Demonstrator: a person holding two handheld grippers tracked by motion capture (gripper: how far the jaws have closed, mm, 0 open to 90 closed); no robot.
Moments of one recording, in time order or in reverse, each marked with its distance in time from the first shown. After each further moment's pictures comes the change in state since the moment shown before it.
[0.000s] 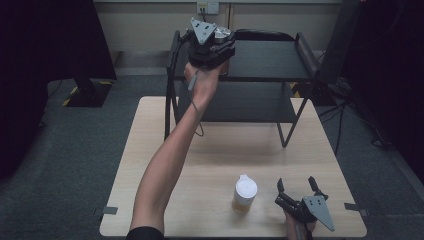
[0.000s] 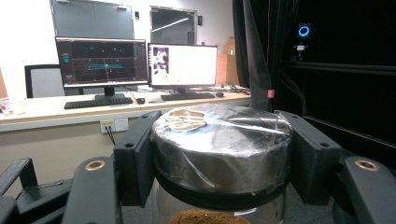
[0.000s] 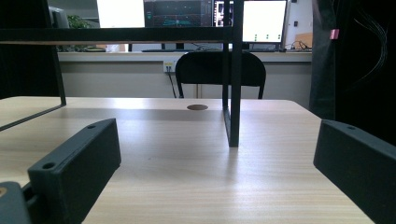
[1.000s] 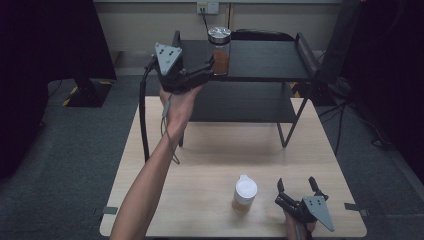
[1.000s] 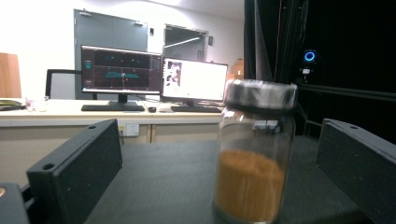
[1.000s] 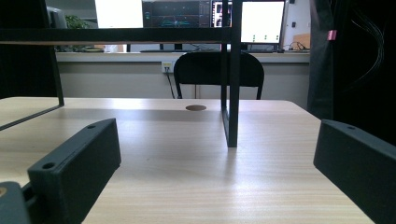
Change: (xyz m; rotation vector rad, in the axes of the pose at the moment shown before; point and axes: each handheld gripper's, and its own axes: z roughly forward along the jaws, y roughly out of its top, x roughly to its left) left arm 0.026 -0.034 -0.090 -0.083 0.040 -0.074; right arm 0.002 0.000 0.000 -0.002 -0.008 -0.002
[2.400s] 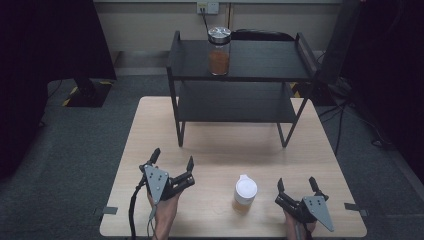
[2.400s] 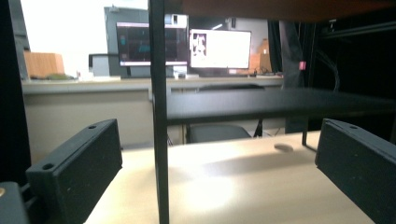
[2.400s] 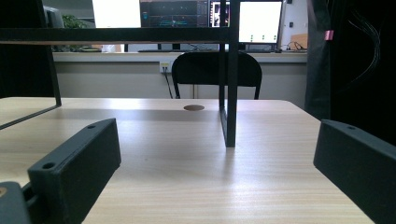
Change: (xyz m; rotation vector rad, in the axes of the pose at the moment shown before) left arm -0.015 -0.203 -0.165 0.042 0.113 0.088; right arm 0.002 0.000 0.000 0.000 -0.010 -0.001
